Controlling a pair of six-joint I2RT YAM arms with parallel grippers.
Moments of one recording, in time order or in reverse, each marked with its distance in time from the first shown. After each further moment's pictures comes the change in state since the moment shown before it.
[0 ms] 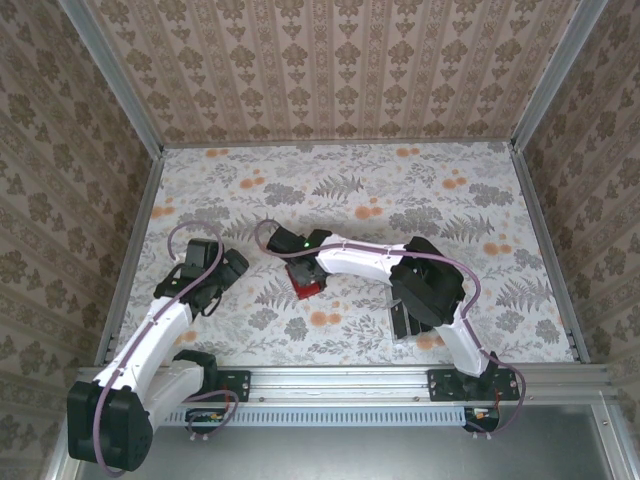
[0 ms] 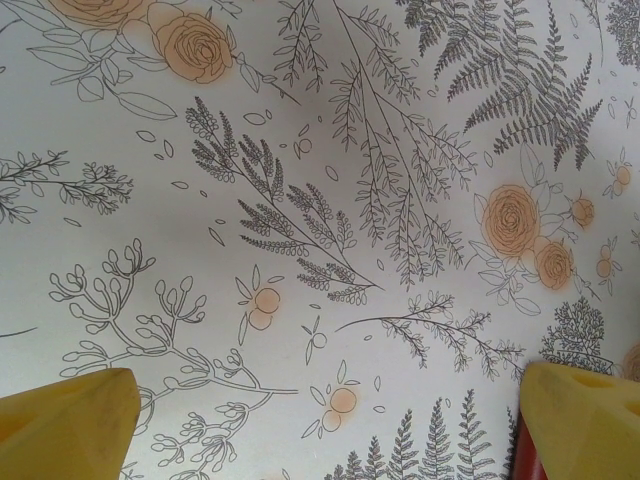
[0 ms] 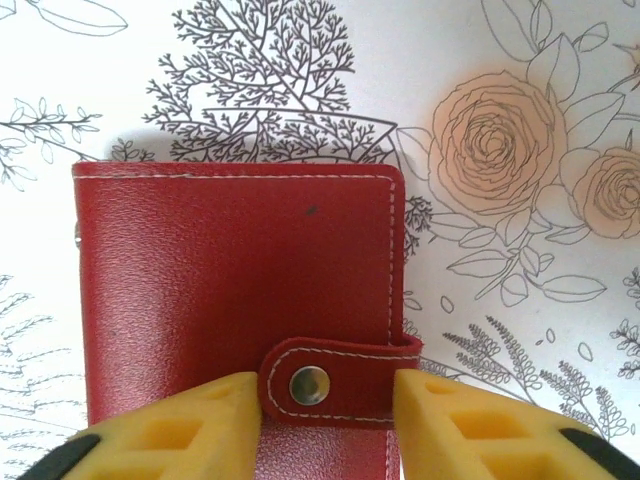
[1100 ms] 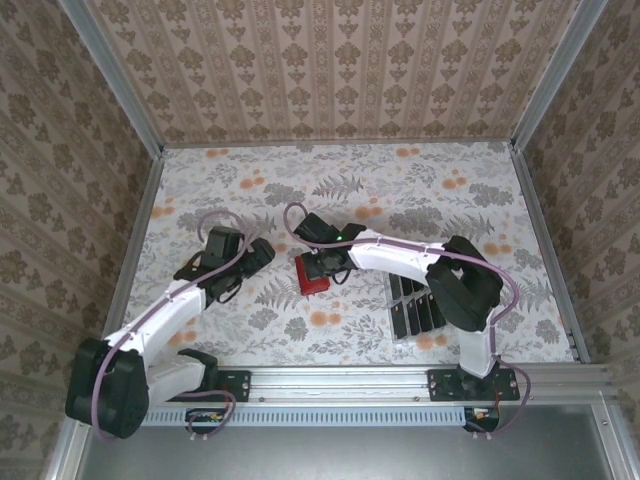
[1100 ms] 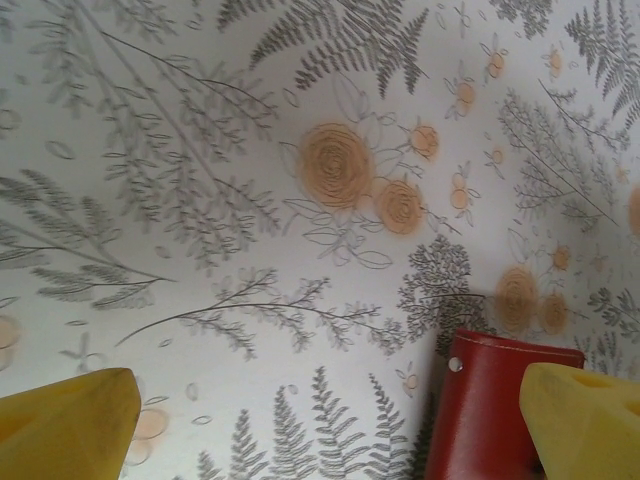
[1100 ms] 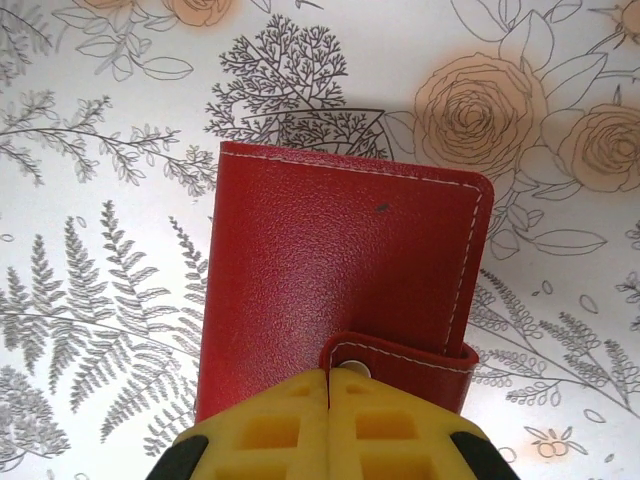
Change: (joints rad) left arm -0.143 0.199 0.040 0.254 0.123 0.011; right arm -0.091 -0.228 -0.254 0.214 -0.256 0.060
